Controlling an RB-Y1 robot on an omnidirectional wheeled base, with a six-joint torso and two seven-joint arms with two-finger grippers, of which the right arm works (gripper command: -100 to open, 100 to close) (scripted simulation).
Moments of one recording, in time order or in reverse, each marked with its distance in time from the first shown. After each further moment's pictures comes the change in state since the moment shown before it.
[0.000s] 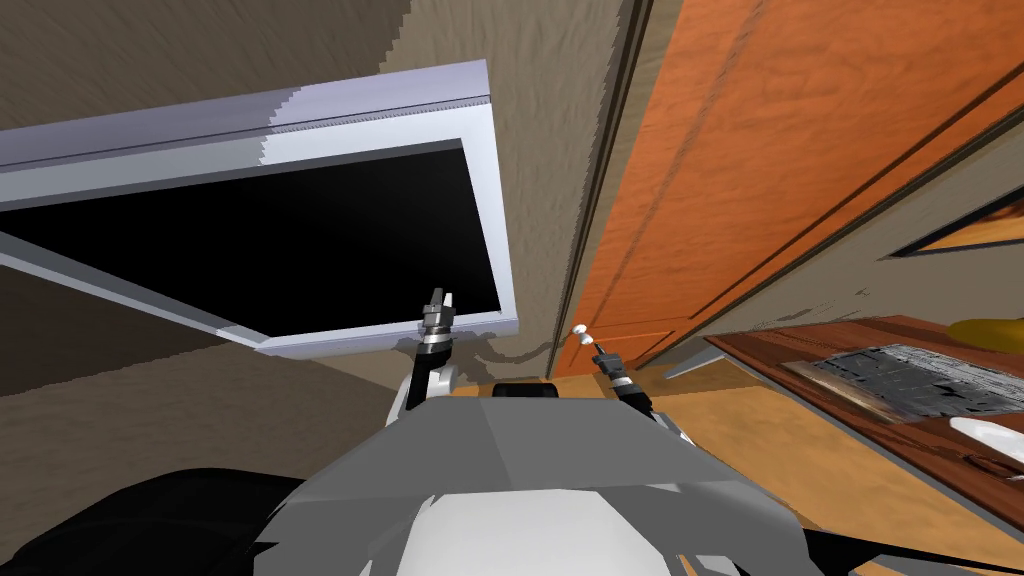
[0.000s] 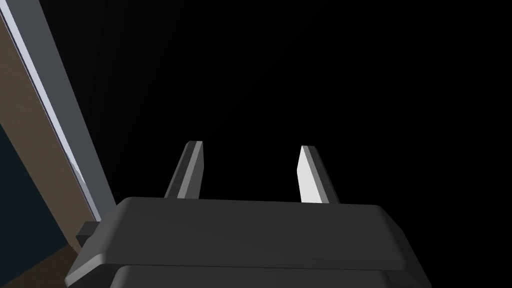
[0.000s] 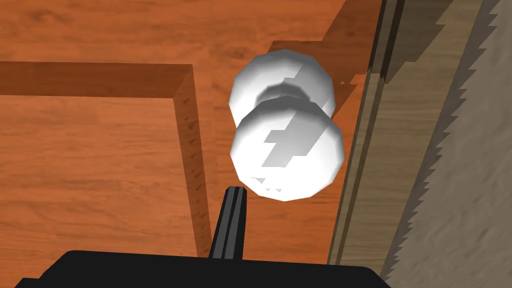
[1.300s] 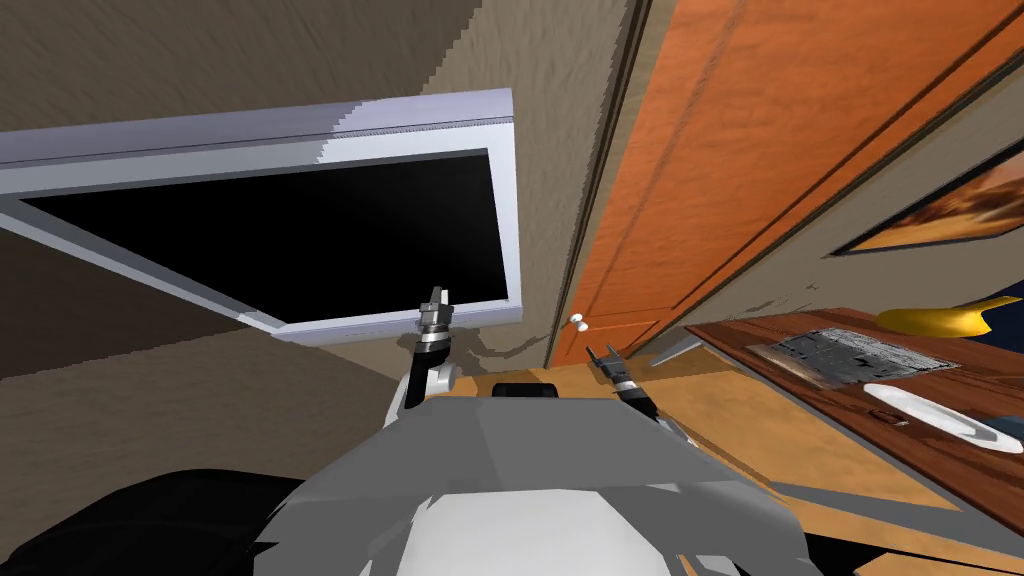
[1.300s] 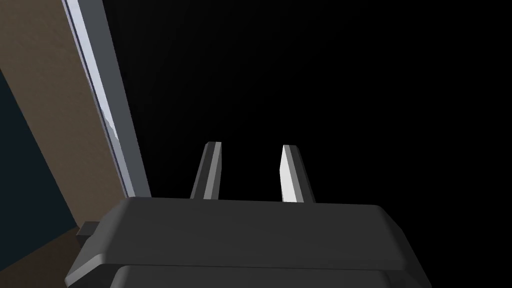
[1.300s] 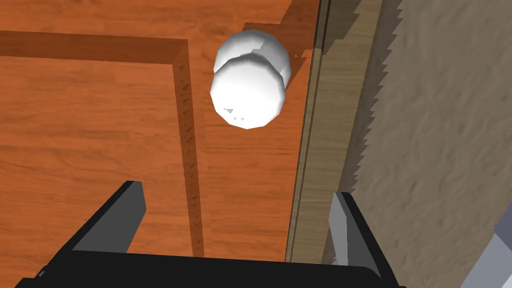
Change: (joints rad) arm 0.024 -0.011 0.000 -0.003 0.008 -0.026 -0.002
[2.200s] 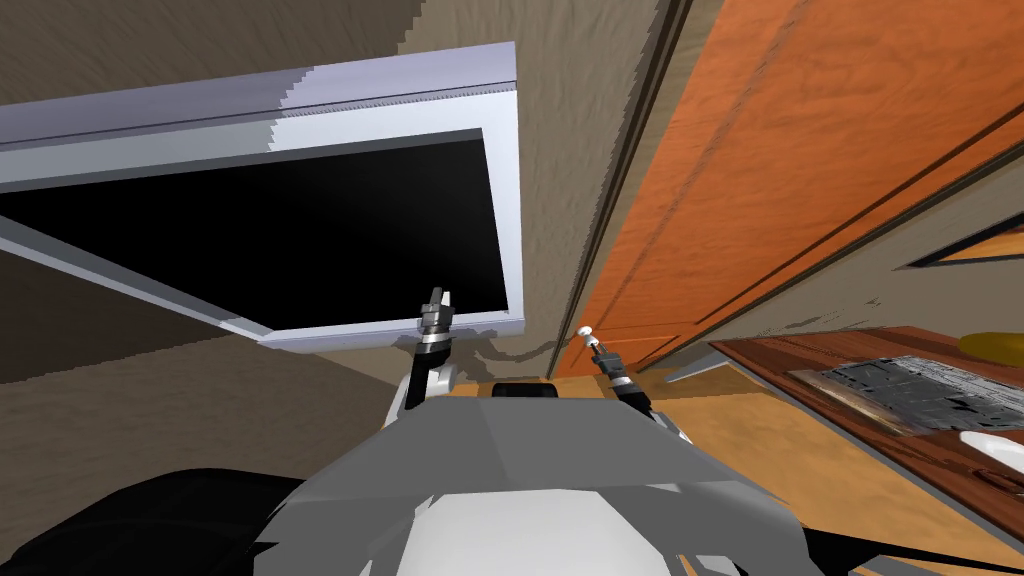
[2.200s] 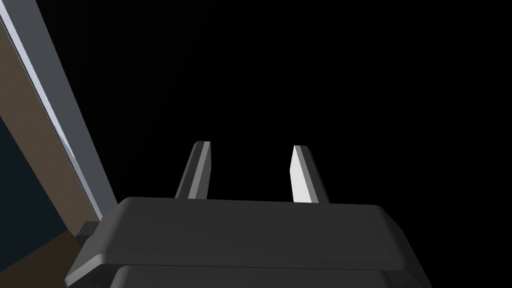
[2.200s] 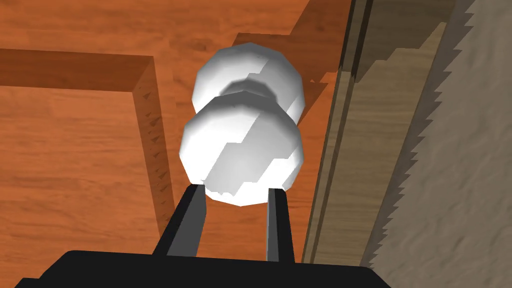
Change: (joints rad) arm -0.029 0.016 -0.005 0.007 -0.008 0.025 0.022
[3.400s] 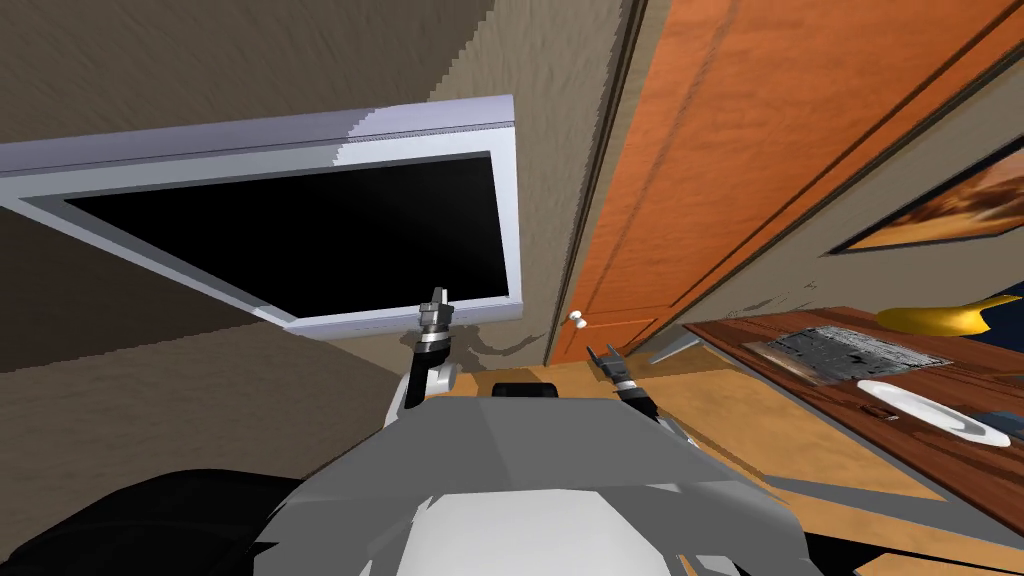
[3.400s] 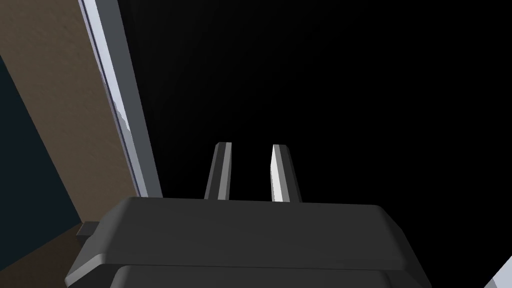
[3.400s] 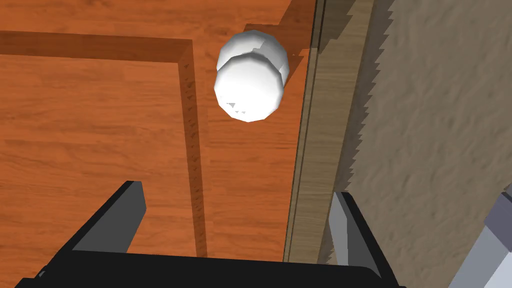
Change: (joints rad) arm 0.025 -0.018 0.002 -0.002 0.003 -0.021 -0.020
